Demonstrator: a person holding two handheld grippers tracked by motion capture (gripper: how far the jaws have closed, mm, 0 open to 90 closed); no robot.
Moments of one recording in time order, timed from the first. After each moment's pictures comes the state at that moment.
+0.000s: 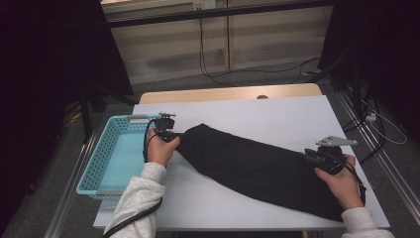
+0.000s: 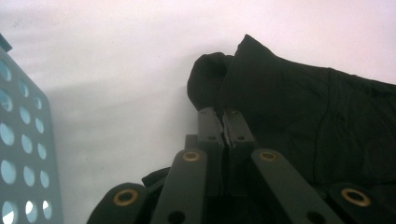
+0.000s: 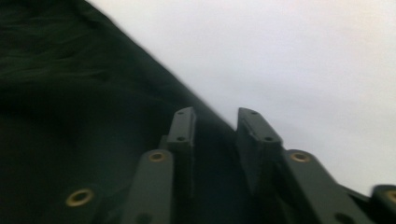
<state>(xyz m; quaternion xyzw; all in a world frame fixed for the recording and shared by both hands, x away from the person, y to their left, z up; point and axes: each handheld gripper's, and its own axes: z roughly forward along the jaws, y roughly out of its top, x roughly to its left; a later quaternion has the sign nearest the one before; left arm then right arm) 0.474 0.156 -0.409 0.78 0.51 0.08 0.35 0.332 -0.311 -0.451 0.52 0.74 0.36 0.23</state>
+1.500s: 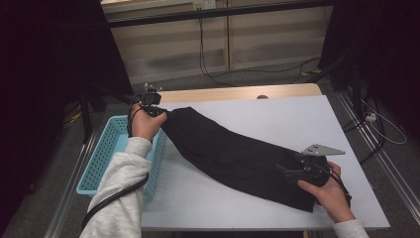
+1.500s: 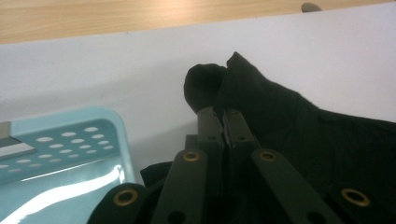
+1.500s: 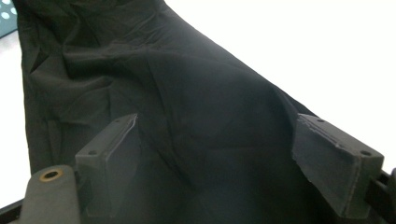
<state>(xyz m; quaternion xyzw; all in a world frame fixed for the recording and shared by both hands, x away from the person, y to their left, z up) 0.510 0.182 -0.334 0.77 0.53 0.11 0.34 0.310 -0.261 -0.444 0.50 0.73 0.43 0.19</state>
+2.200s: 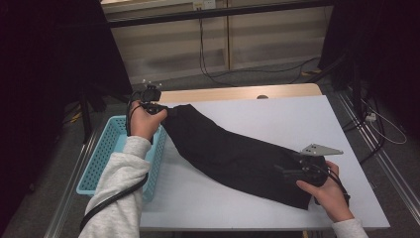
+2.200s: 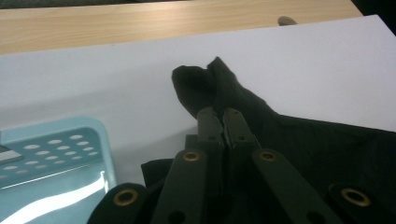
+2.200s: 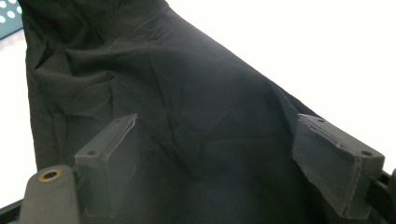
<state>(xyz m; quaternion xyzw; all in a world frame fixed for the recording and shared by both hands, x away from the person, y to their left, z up) 0.497 0.169 -0.320 0.77 0.51 0.09 0.37 0.310 -0.258 -0.443 0.49 0.73 0.43 0.19</state>
